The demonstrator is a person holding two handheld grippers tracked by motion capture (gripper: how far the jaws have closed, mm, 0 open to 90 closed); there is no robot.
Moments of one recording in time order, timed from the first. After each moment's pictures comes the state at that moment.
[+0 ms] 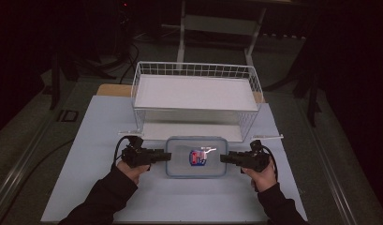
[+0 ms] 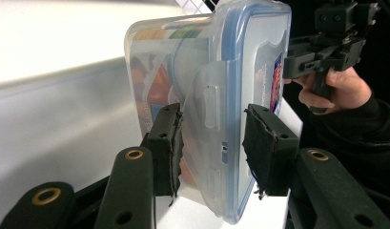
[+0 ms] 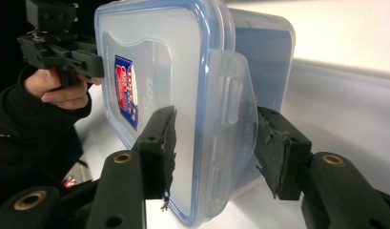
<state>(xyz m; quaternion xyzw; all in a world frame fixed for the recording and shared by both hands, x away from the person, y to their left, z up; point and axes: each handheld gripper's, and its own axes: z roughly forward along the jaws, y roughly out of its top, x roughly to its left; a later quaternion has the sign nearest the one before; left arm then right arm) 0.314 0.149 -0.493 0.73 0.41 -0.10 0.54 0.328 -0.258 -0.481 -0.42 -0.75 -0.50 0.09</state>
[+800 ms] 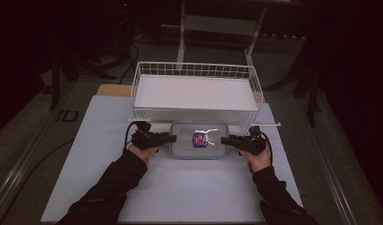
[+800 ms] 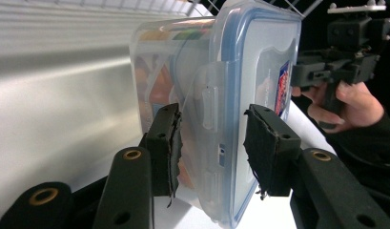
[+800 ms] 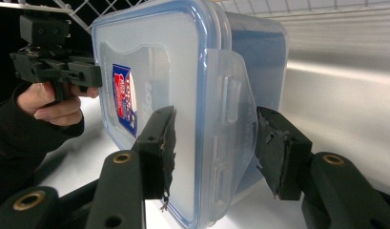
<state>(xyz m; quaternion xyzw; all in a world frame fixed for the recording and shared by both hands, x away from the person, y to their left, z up) 0.376 0.136 -0.506 0.71 0.42 -0.05 0.55 0.388 -0.265 -0.496 -0.42 -0.74 -0.53 0.05</state>
